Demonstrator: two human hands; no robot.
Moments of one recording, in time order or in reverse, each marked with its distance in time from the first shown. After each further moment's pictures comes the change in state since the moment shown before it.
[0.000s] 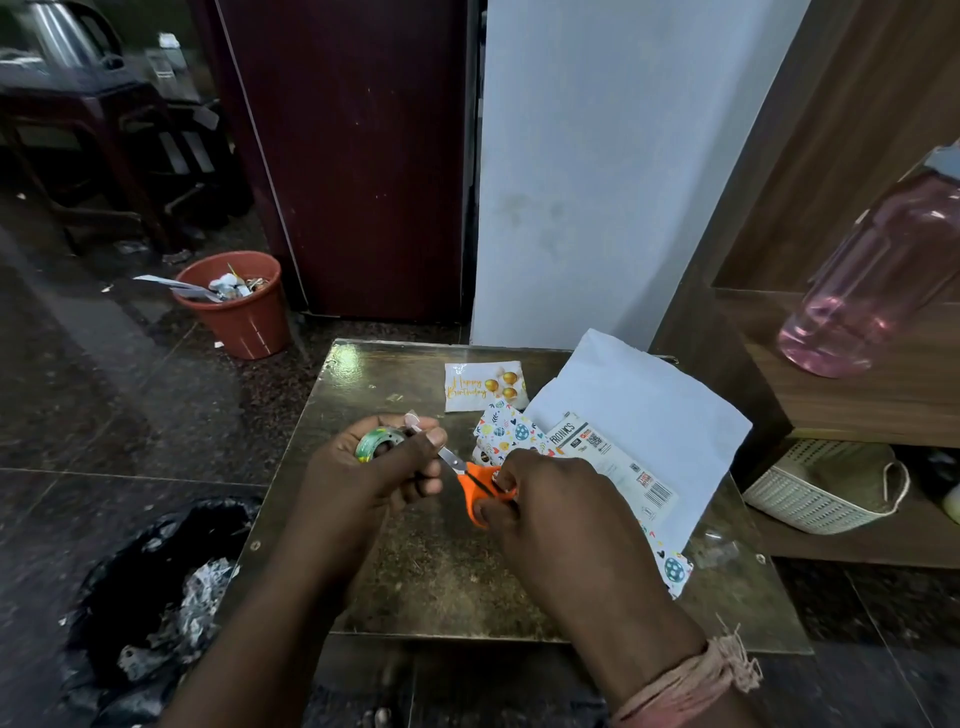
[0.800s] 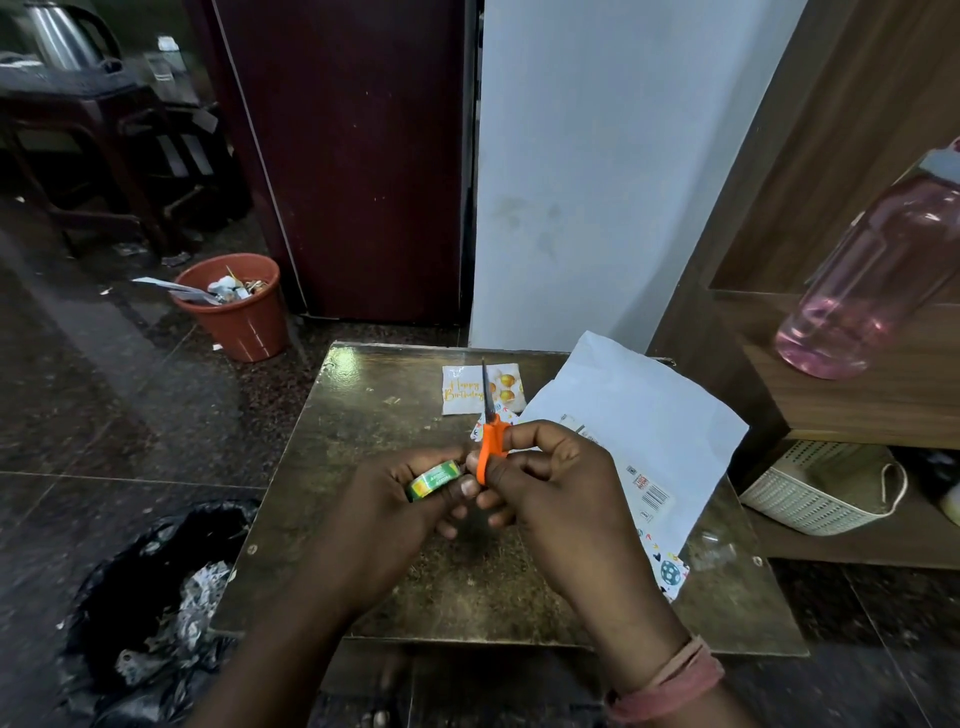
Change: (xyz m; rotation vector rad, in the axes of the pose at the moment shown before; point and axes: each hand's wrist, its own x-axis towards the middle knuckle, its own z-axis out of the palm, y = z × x) left_hand -0.003 -0.011 0.005 0.487 -0.249 0.109; right_hand 0.012 0.003 0.012 1.155 0.057 0.223
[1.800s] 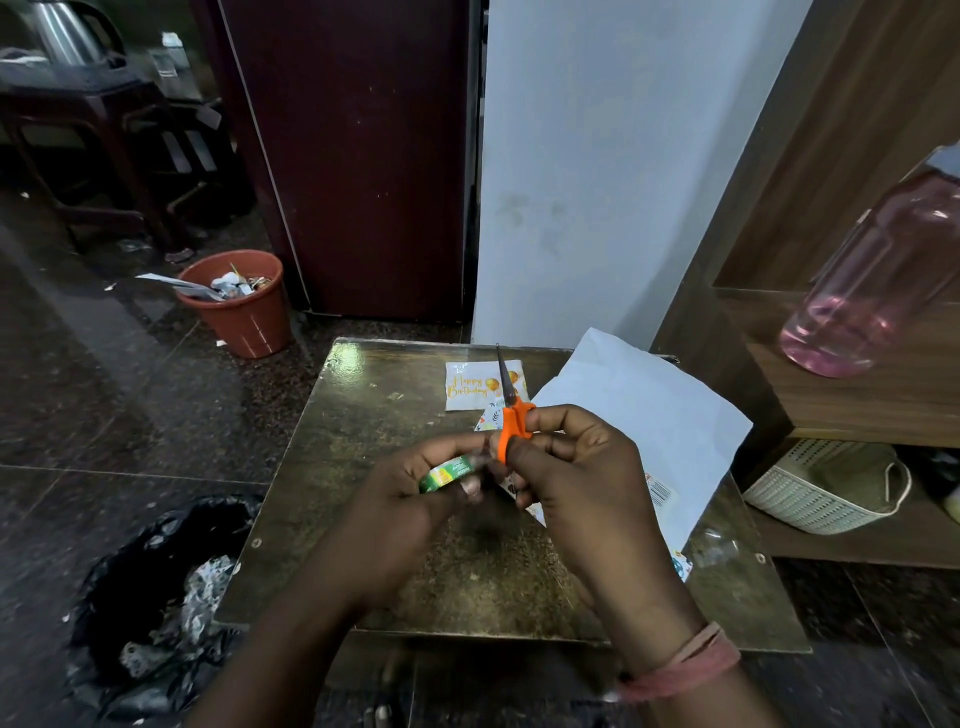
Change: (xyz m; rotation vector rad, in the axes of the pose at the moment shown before) left_hand -0.004 0.010 0.006 -0.110 -0.070 -0.023; right_hand 0.007 0.001 -0.008 0.111 0.073 -0.052
